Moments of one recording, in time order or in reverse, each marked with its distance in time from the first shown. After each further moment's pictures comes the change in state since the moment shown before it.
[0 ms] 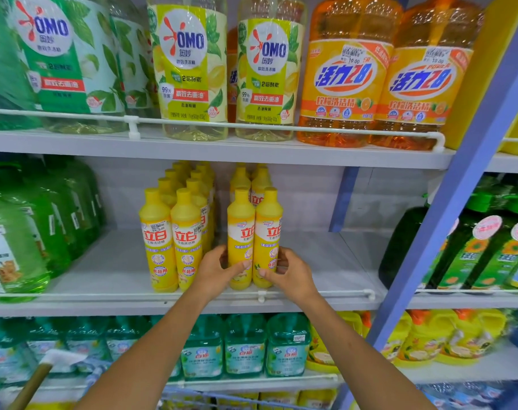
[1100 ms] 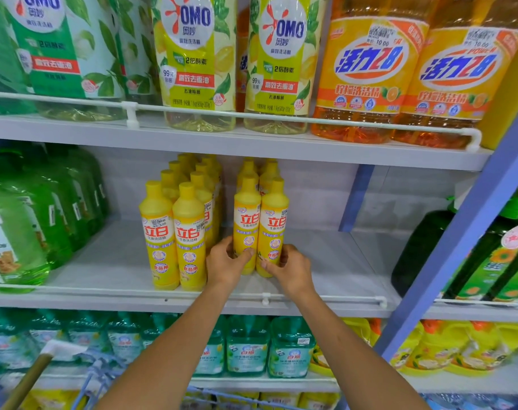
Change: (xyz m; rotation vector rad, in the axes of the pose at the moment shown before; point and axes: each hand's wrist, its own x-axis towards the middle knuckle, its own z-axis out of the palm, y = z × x) left_hand 0.023 -0.006 0.026 0.032 0.283 -0.043; right_hand 0.027 0.002 0.015 -0.213 0.060 0.069
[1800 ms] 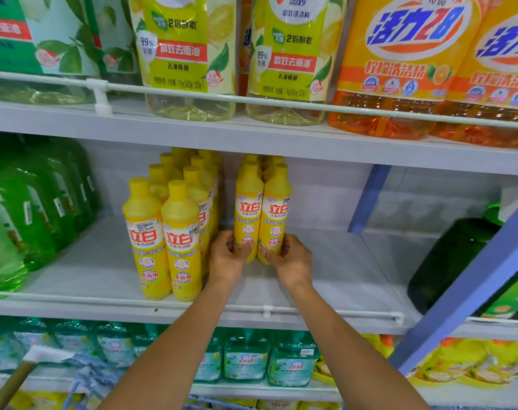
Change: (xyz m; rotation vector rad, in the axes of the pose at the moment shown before) left_hand 0.043 -0.026 0.028 -0.136 0.090 -0.056; right_hand 0.042 -0.004 0.018 0.162 0.072 0.076
